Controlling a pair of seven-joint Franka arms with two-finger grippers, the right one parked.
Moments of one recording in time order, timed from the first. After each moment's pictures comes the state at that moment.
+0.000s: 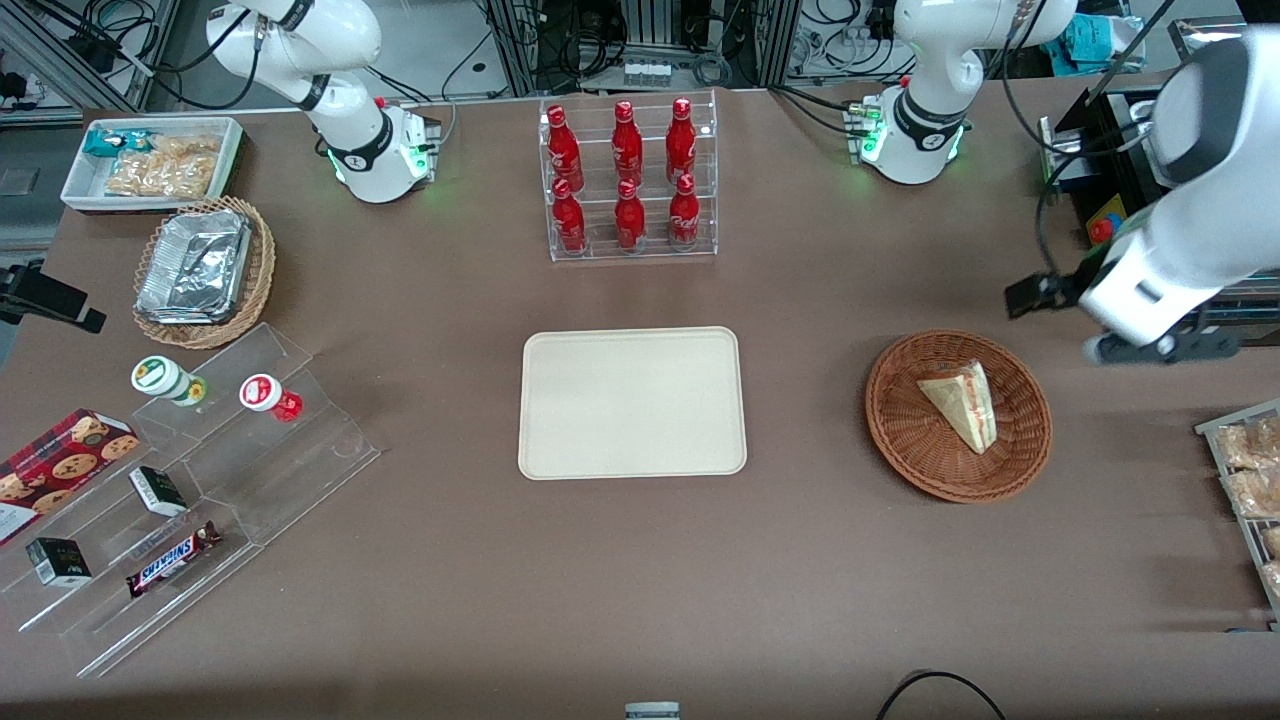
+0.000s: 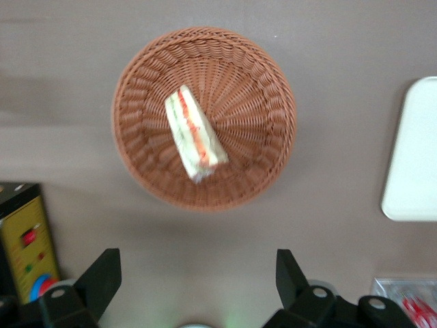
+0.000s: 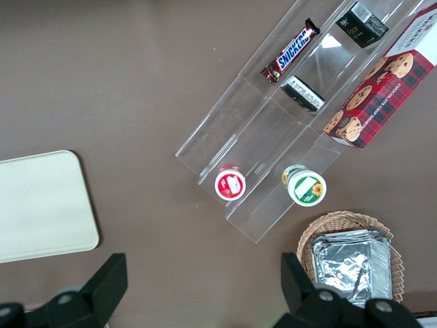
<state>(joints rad) -0.03 0.05 -0.06 -1.84 0.01 1.72 -0.11</state>
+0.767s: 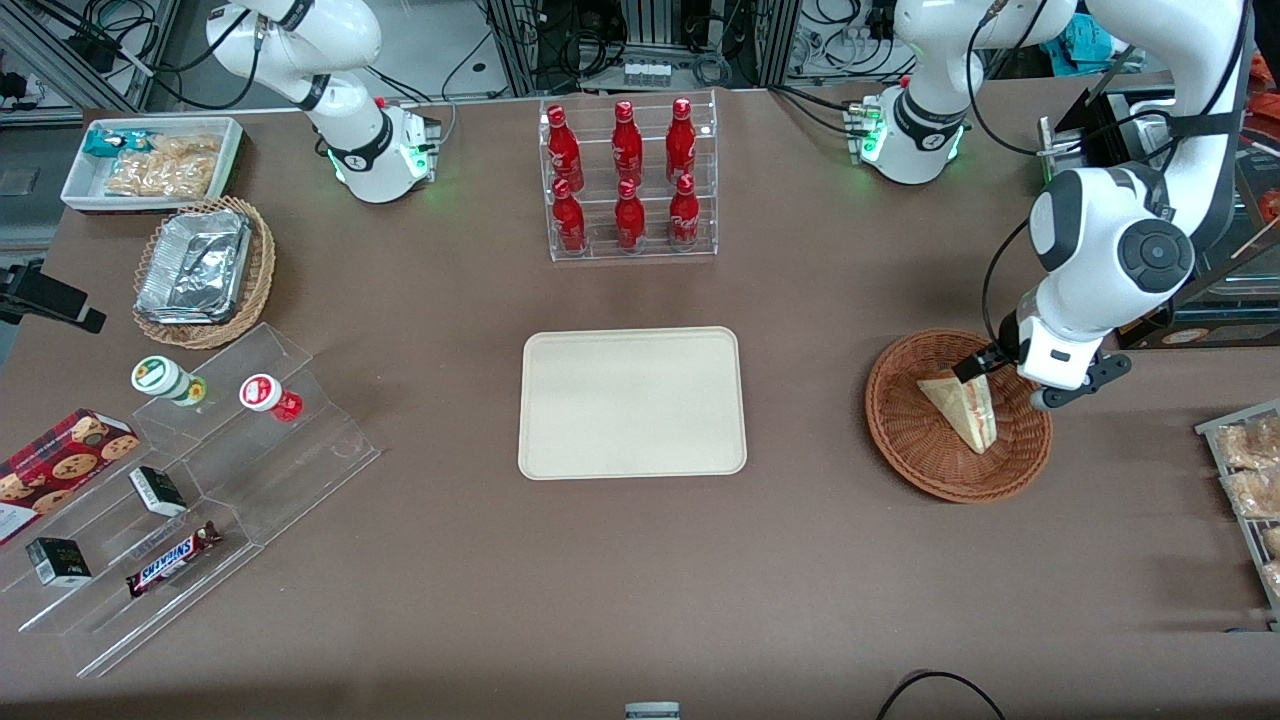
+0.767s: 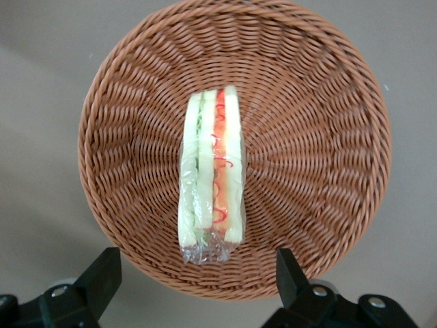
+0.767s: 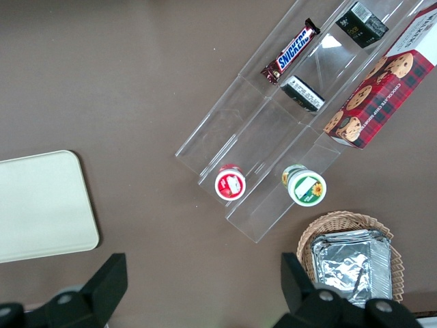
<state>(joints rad) -0.01 0.08 -0.04 -2.25 0.01 2.27 -0.59</state>
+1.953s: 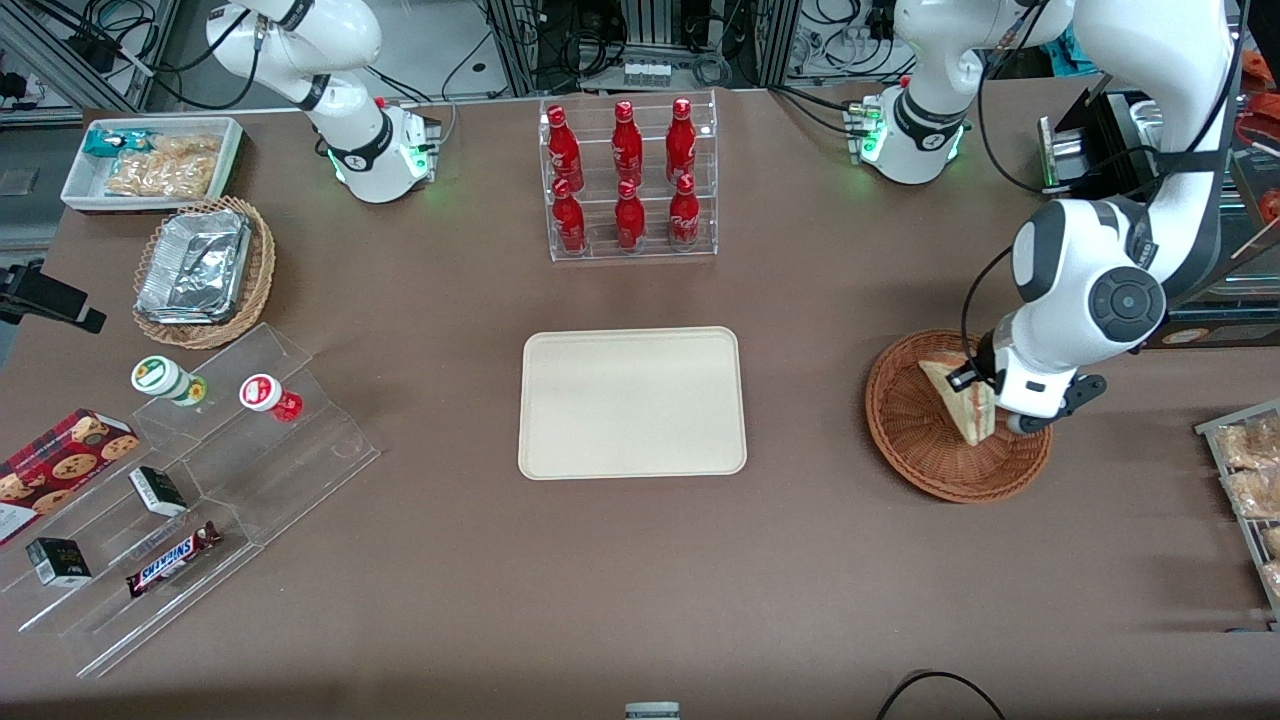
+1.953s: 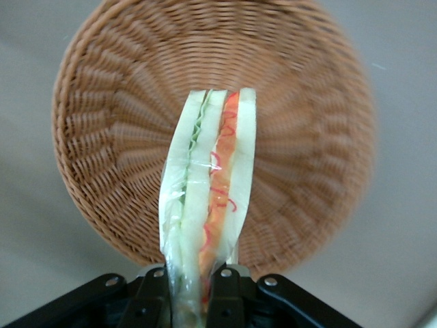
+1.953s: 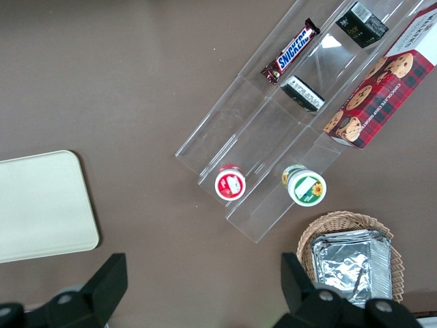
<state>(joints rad) -0.08 0.17 -0.06 -2.06 0.02 2.06 -0.56</state>
